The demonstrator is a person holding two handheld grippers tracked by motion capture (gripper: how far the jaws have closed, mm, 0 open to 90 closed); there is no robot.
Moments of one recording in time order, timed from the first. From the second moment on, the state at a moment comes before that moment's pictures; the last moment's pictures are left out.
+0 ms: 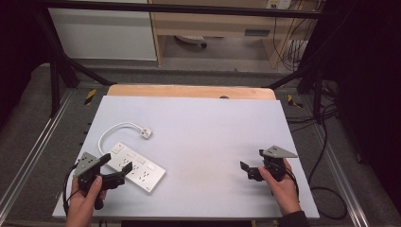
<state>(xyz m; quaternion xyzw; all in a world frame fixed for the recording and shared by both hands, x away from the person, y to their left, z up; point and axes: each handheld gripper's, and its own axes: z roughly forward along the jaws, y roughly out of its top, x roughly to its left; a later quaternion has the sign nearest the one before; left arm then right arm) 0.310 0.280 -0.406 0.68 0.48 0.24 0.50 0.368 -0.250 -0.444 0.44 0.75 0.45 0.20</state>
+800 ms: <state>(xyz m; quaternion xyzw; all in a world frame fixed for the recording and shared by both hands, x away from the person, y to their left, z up) 0.308 0.270 -0.404 0.68 0.47 0.23 0.52 0.368 -0.247 -0.443 0.43 0.76 0.44 0.21</state>
